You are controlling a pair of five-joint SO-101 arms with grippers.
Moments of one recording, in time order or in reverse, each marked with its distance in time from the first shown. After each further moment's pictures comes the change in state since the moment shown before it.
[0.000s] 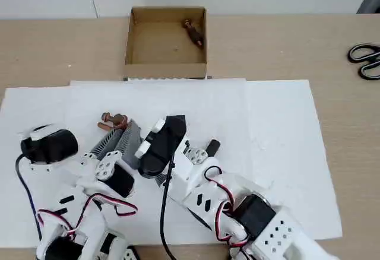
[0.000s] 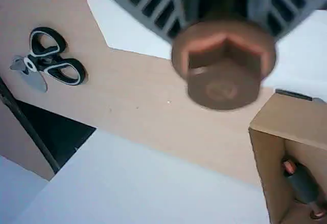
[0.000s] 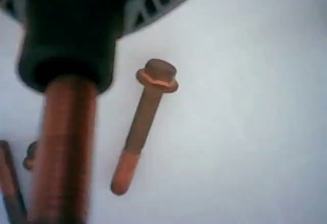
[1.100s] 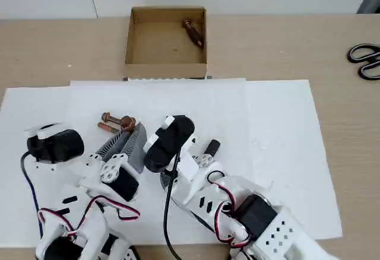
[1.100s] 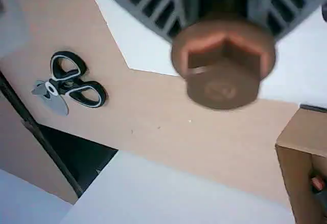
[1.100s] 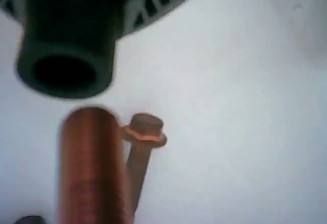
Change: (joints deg) left arm 3.9 0.6 -1.4 0.6 0.0; right arm 0.2 -0.1 -0.2 7.7 -7.5
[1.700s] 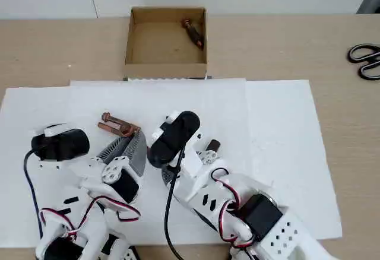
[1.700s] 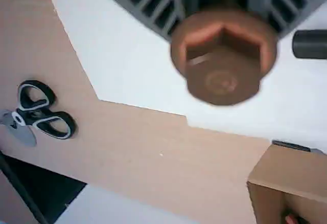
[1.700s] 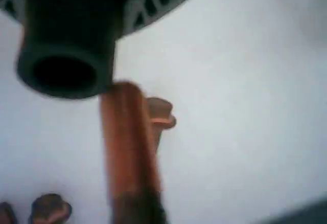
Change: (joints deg) left arm -0.1 0.2 0.0 4.8 -0.9; right arm 1.1 0.0 -3.3 1.4 0.0
